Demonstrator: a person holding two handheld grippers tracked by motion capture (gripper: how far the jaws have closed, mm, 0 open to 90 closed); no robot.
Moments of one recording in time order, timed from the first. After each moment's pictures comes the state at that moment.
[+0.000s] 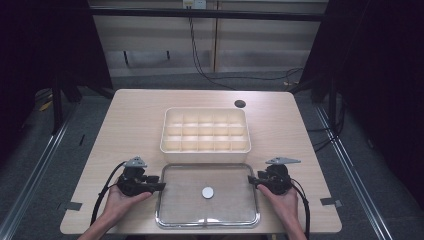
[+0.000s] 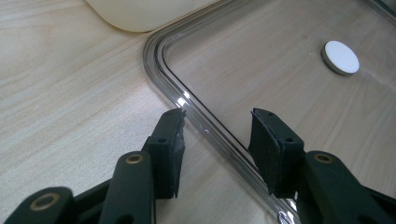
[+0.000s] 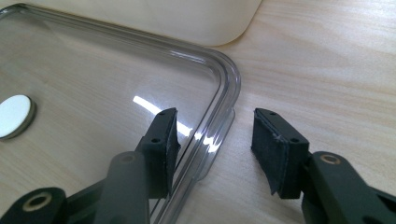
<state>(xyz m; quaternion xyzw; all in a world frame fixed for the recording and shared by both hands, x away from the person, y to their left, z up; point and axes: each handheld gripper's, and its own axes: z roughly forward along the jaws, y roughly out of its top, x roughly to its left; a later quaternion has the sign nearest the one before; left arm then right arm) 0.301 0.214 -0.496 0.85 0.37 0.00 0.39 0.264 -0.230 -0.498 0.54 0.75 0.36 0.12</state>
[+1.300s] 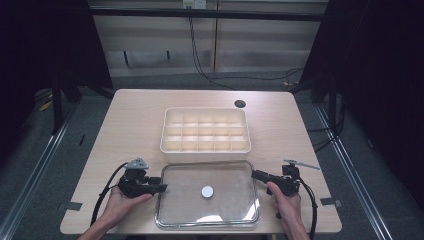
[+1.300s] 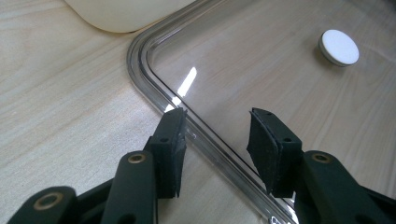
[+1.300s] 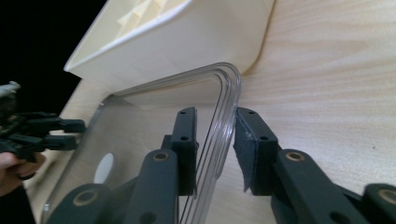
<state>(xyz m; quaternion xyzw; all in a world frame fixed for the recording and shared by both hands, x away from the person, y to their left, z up) 0.299 0.212 -0.498 0.85 0.35 -0.01 0.40 0.254 -0.256 -0.501 0.61 0.61 0.51 -0.01</state>
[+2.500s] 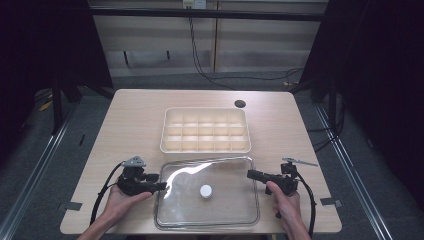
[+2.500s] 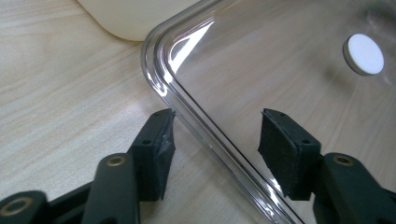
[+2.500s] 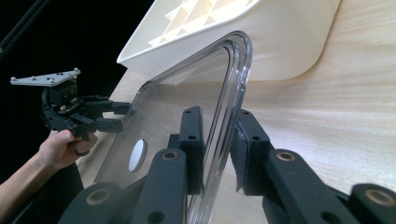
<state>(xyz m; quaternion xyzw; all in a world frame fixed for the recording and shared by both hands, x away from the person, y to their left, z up) 0.306 0.218 -0.501 0.83 0.37 -0.02 0.42 0.256 -0.252 -0.493 0.56 0.62 0.55 -0.06</state>
